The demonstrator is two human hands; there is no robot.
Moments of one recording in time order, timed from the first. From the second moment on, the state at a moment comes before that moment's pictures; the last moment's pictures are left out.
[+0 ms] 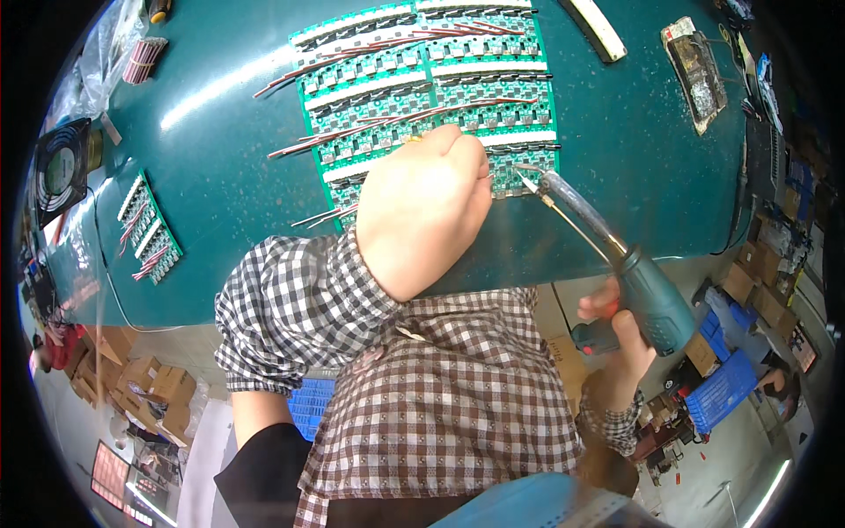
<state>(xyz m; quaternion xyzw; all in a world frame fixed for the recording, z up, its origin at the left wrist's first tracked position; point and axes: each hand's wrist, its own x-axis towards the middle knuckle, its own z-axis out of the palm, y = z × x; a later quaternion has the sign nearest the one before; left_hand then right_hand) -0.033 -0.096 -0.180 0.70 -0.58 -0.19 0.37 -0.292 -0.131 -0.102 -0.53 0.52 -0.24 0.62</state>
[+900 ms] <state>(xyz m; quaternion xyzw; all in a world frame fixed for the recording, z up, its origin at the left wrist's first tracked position) -0.048 -0.094 -0.183 0.74 -0.56 -0.13 0.35 -0.297 -0.124 -0.107 -0.57 0.53 -0.20 0.59</state>
